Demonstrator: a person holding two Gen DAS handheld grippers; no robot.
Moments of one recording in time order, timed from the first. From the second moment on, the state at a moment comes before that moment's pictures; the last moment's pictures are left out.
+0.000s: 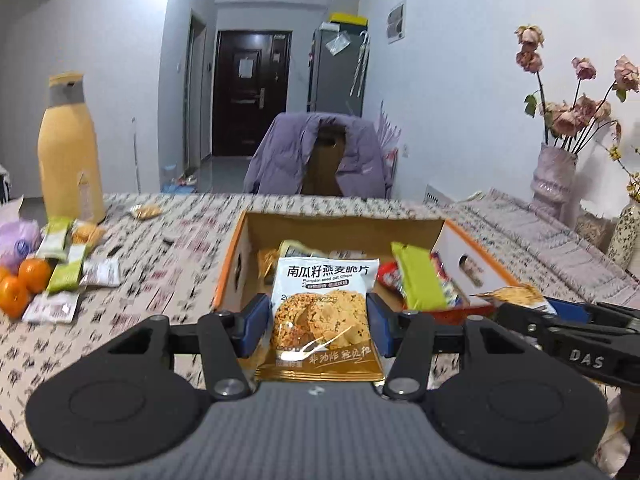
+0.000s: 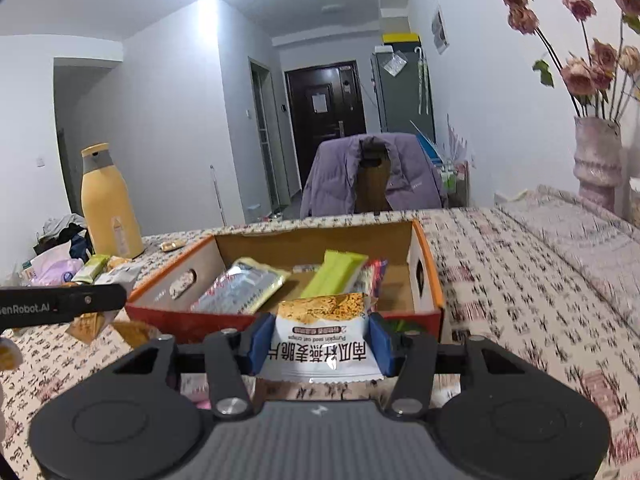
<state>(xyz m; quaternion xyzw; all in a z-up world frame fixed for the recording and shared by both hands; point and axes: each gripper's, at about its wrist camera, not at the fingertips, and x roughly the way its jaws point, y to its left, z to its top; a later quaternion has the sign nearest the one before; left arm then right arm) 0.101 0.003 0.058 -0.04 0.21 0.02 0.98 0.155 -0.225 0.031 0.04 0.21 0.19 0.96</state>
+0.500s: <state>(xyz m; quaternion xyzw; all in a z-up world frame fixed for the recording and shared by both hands) 0.164 -0.012 0.071 -0.03 0.20 0.02 0.98 0.214 -0.203 0.061 0.03 0.17 0.20 0.96</state>
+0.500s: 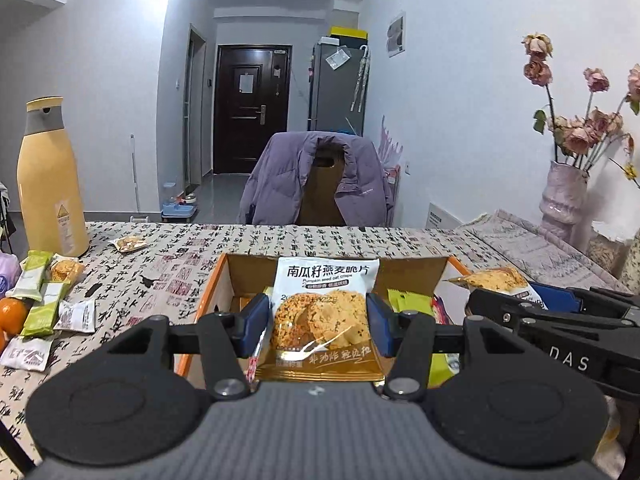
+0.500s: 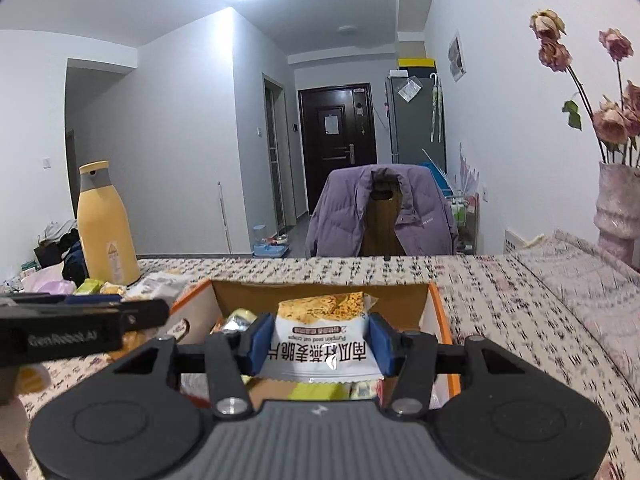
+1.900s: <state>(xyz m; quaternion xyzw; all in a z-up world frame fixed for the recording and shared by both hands) 0.211 0.021 0.029 -0.07 0.21 0.07 0.97 0.261 -0.189 0.015 0.04 0.24 0.17 0.95</state>
